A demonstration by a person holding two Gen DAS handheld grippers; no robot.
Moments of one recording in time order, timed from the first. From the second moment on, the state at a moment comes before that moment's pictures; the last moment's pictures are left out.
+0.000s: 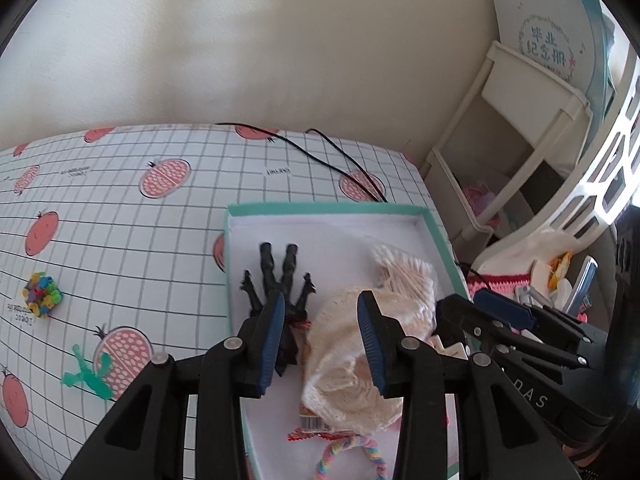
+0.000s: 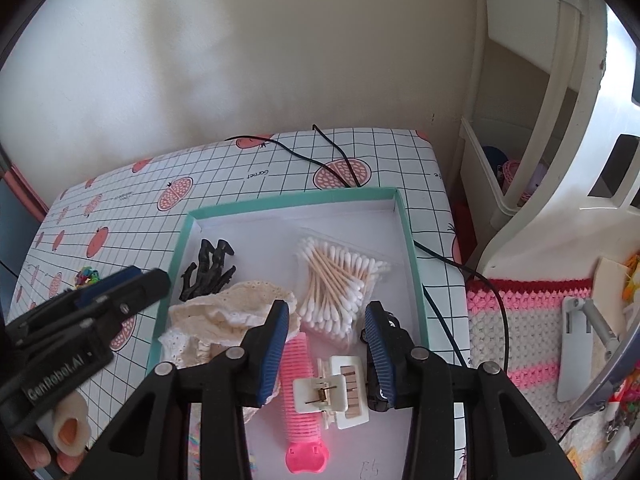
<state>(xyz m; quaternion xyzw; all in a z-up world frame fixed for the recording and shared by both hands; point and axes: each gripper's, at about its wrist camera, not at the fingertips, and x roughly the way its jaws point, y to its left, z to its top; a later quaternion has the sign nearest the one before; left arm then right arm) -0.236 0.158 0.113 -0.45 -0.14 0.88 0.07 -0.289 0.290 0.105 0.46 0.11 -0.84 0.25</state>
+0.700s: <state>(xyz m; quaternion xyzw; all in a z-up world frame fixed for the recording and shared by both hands) -0.238 0.132 0.111 -0.43 -0.11 0.90 -0.01 -0.287 0.282 0.105 0.45 0.11 -0.85 0.26</state>
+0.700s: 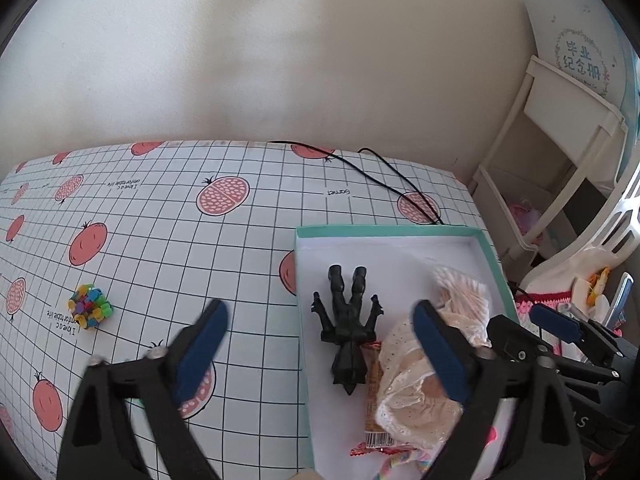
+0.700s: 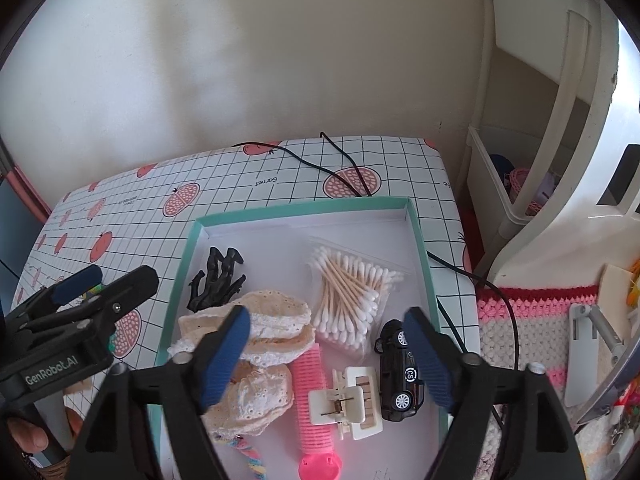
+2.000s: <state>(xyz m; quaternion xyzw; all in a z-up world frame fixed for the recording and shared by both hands) -0.220 0.018 0.133 -0.41 -0.15 0.90 -0.09 -0.246 0.183 0.122 0.42 0.13 -0.84 0.33</state>
